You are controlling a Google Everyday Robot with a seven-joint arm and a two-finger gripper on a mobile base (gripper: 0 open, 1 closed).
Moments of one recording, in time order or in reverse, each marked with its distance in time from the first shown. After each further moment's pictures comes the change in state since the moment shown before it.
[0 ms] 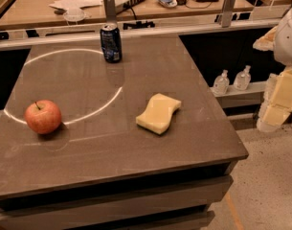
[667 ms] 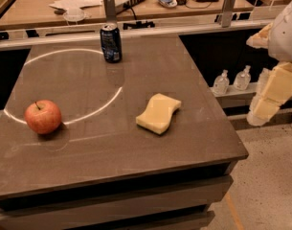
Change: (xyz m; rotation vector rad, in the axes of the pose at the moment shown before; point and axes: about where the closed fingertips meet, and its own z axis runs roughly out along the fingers) arm -0.013 -0.009 0.005 -0.005 -0.087 0.013
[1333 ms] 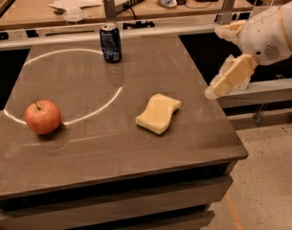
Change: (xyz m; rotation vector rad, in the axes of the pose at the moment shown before) arm -0.071 -0.059 0.049 0.013 -0.520 0.008
